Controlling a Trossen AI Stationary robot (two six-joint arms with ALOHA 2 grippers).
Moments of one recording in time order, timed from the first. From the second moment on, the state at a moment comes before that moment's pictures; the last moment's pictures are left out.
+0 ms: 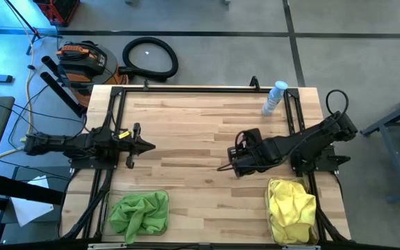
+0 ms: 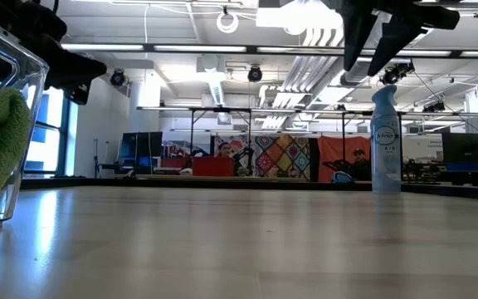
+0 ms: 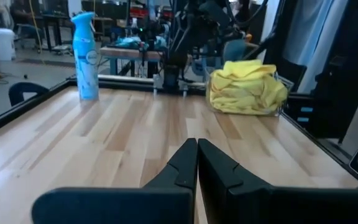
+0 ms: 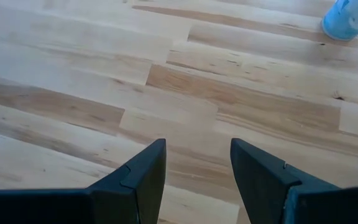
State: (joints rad) left arm 0.00 0.13 0.02 0.07 0.03 -0.07; right arm 0.35 1.58 1.41 -1.33 0.59 1.67
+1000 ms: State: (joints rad) left arm -0.01 0.00 0.01 0.01 0.02 -0.05; right arm 0.35 1.58 1.41 -1.35 0.59 1.67
